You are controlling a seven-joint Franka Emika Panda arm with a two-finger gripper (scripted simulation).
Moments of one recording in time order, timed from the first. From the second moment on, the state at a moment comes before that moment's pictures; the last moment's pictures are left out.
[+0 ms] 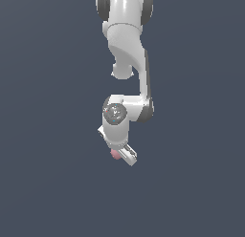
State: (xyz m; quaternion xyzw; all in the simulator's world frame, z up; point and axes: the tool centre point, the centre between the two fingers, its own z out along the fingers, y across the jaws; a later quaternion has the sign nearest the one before) arm 0.072 -0.021 0.040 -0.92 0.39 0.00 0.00
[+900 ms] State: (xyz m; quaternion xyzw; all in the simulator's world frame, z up) arm -0.004 -0.091 0.059 -0.92 0.39 0.00 0.00
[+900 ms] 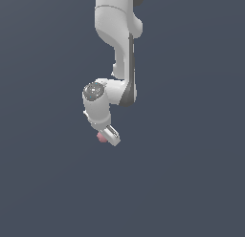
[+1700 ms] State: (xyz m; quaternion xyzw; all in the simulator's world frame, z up) arm -0.118 -0.200 0.088 -0.92 0.39 0.00 0.00
